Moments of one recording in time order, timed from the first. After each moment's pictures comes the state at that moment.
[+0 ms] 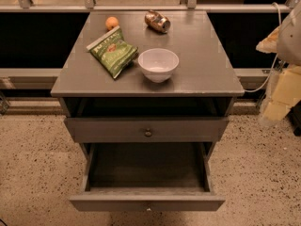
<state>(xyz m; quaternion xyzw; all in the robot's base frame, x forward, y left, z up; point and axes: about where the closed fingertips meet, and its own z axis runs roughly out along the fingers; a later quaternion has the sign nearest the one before) 0.438 -0.217 0.977 -0.60 0.78 -0.04 0.16</state>
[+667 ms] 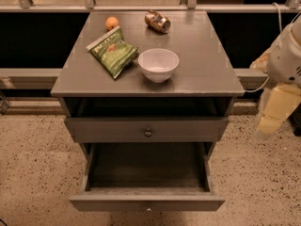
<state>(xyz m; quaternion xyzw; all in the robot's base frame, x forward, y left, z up) 0.438 -0.220 0.936 -0.60 0.79 -0.01 0.13</state>
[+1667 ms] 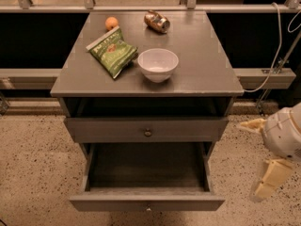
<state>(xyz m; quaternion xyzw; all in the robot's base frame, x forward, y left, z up) 0.378 -0.223 0.803 -0.63 0.75 0.12 0.18</state>
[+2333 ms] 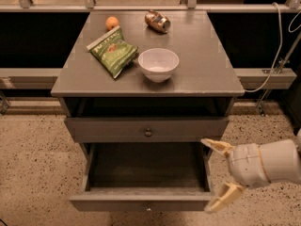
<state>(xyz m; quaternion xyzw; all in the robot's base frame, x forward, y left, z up) 0.382 -0.145 0.726 -0.62 0.66 0.23 0.35</state>
